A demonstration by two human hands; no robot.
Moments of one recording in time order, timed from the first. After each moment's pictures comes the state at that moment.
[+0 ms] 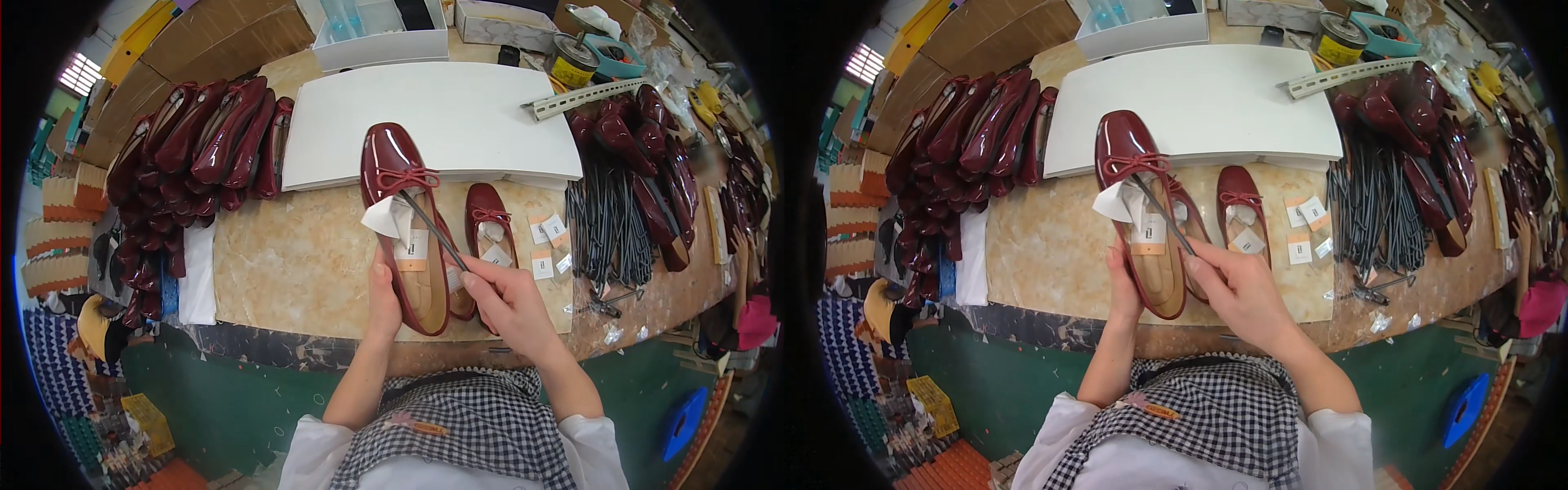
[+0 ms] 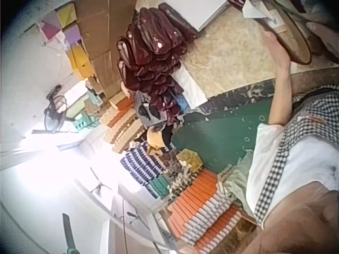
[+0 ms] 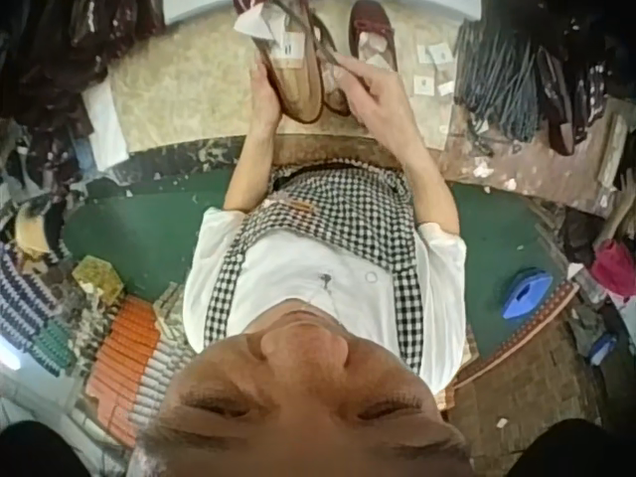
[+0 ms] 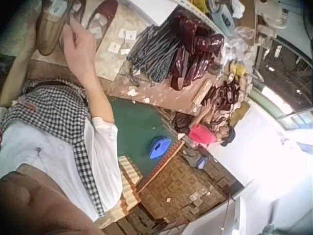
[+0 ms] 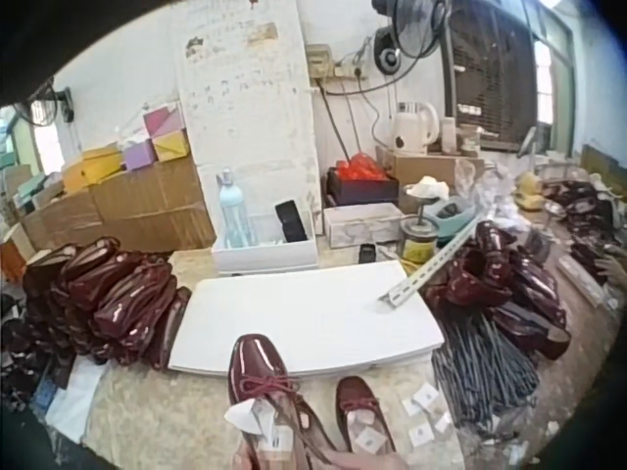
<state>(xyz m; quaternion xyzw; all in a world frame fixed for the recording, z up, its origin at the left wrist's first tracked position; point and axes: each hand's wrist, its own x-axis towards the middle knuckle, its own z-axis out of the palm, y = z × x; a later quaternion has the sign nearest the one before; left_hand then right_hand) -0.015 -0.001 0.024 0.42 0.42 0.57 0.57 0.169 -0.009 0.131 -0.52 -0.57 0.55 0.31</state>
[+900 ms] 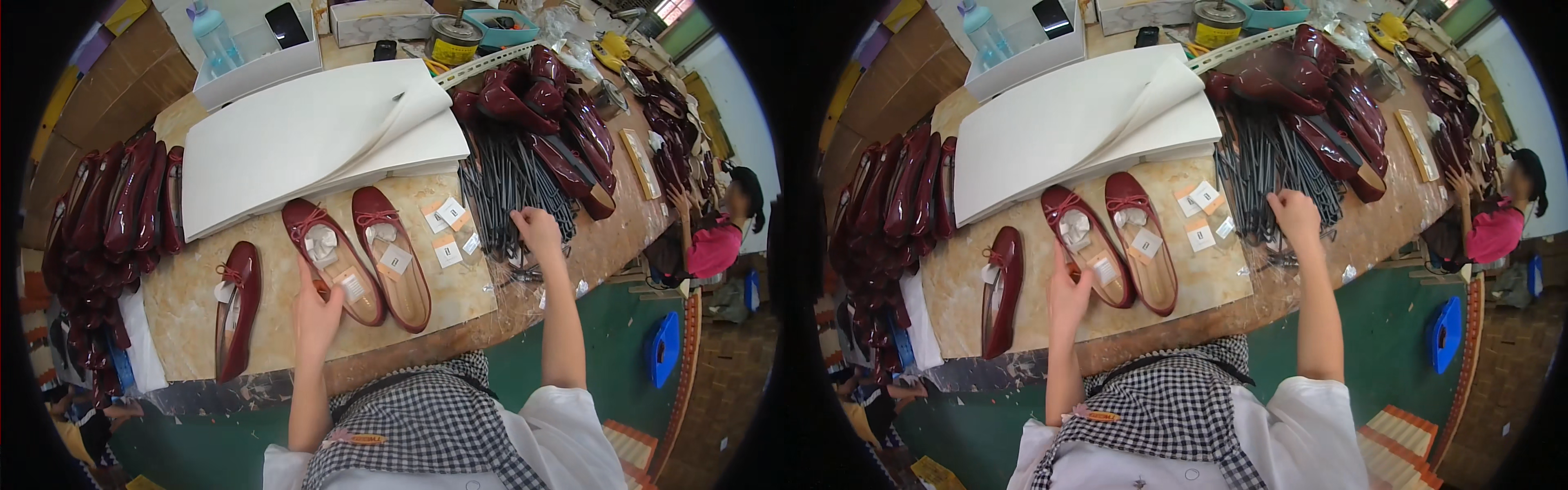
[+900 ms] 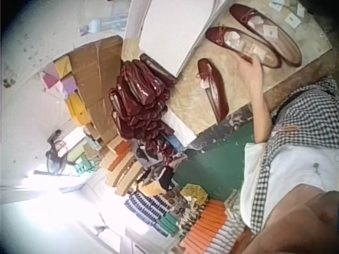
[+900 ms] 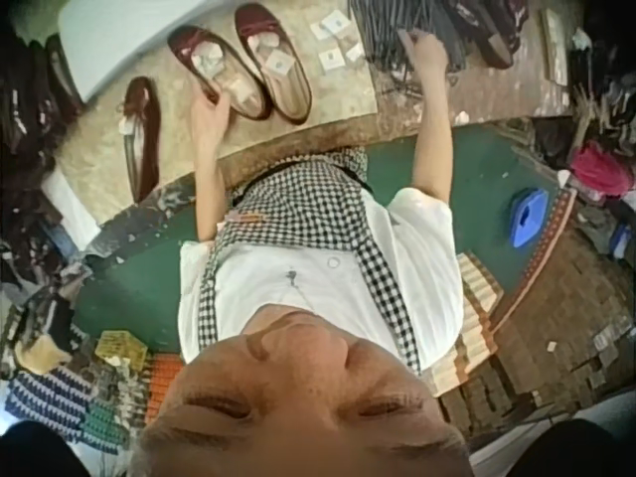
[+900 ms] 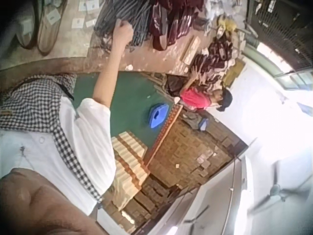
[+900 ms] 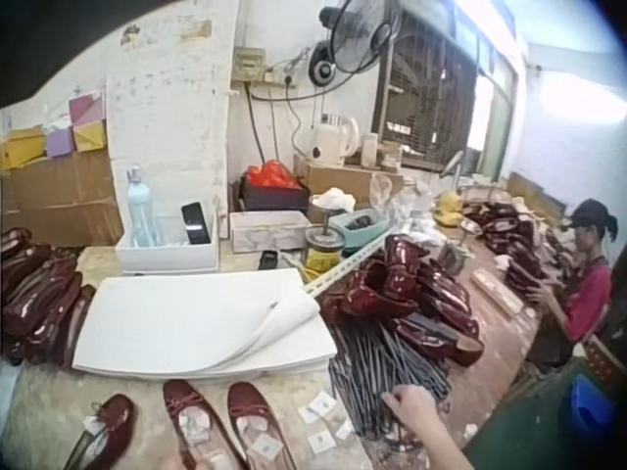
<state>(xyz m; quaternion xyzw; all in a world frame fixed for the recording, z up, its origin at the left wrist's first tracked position) 0.003 0.004 0.028 0.59 0.67 0.21 0.40 0.403 0.004 0.015 -0.85 -0.51 0.10 0.13</state>
